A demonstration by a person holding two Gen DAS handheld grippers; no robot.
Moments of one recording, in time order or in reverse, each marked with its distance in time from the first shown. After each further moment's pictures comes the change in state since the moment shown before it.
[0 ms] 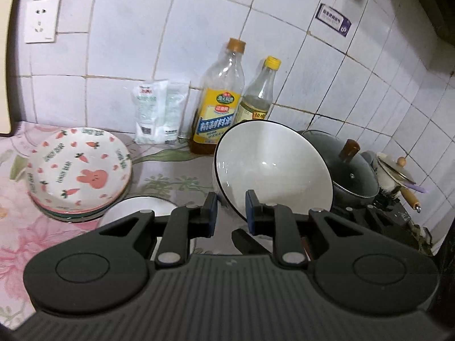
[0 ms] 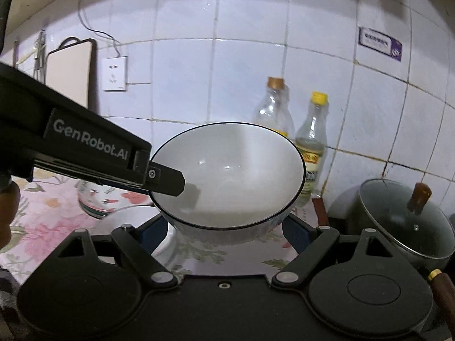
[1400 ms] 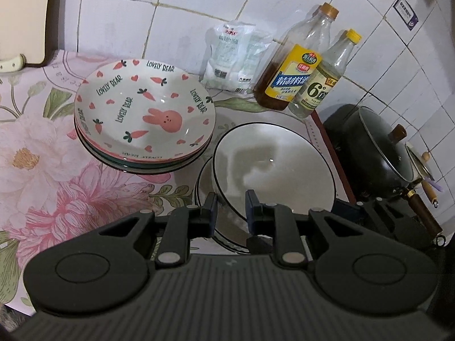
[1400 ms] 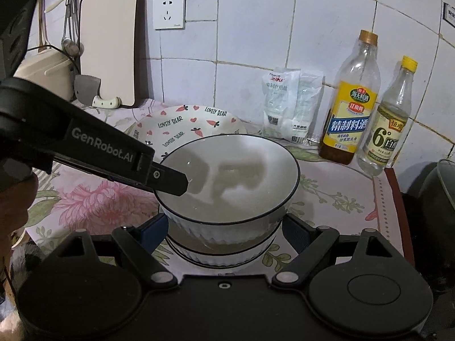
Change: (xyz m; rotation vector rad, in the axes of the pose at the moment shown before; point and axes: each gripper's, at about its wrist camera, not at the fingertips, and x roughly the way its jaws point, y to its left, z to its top) left arm 0.026 0.122 -0.022 -0.147 0.206 0.028; right arm 0.058 0.080 -0.006 -0.056 0.230 0.158
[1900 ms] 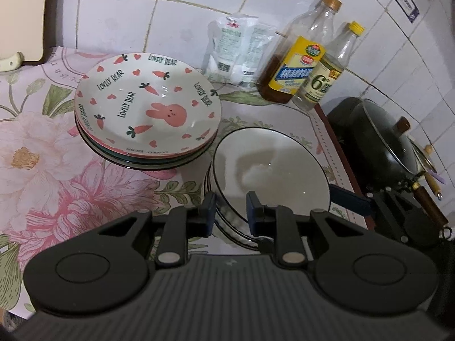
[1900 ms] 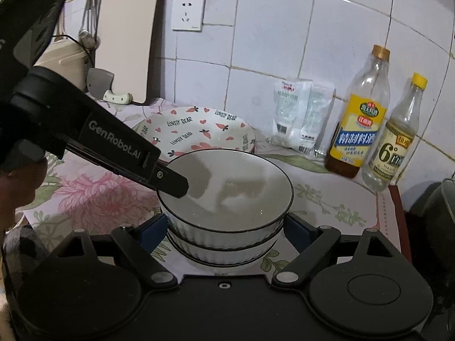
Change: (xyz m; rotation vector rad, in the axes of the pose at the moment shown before) left arm 0.006 0.010 -0.004 0.019 0.015 -0.009; right arm -0.002 -0.001 -0.010 -0.090 -0.048 0.024
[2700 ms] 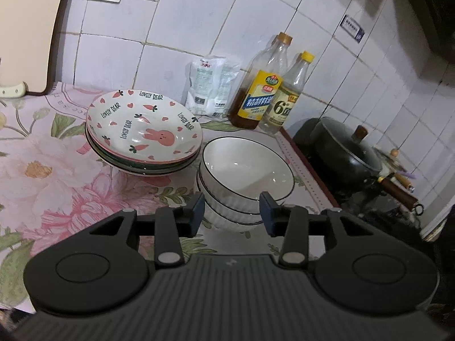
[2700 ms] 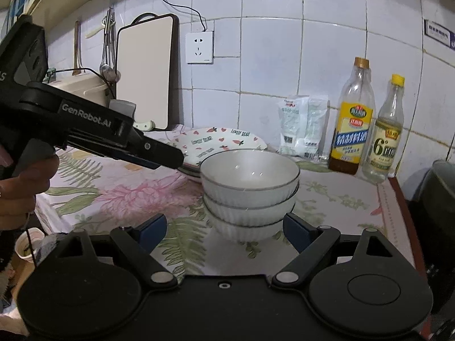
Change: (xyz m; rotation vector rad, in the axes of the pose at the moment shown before) left arm -0.067 0.013 -0.053 0.086 -0.214 -0.122; right arm -0.062 0.019 -0.048 0.082 -0.145 0.054
